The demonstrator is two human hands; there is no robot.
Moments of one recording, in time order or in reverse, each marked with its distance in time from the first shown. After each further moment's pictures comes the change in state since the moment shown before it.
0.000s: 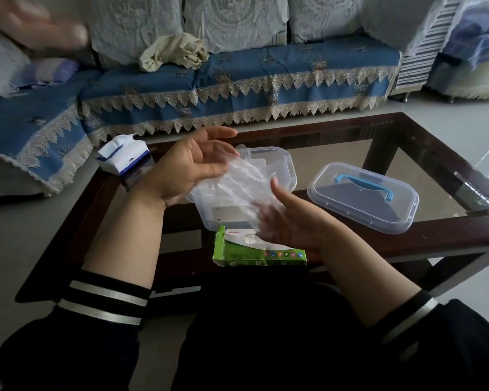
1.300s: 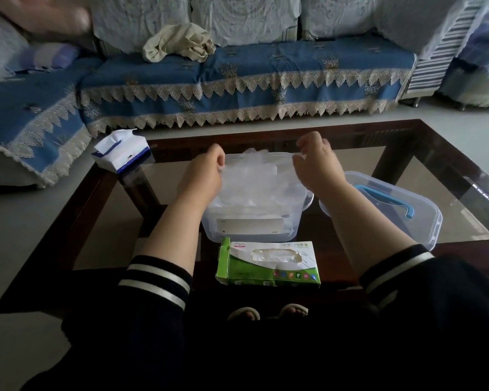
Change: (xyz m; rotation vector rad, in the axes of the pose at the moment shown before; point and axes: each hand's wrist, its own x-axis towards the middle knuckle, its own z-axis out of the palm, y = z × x) left_hand 0.062 -0.091 -0.015 1.011 0.400 -0.253; right_hand 0.064 -0.087 -0.019 -1.263 0.983 -0.505
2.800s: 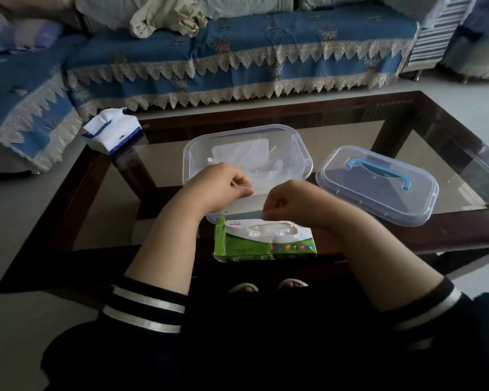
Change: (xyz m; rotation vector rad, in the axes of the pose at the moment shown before) left_hand -0.057 0.030 -0.009 -0.149 -0.448 0.062; right_hand -0.083 0.013 0.001 -0.070 -0.680 -0.236
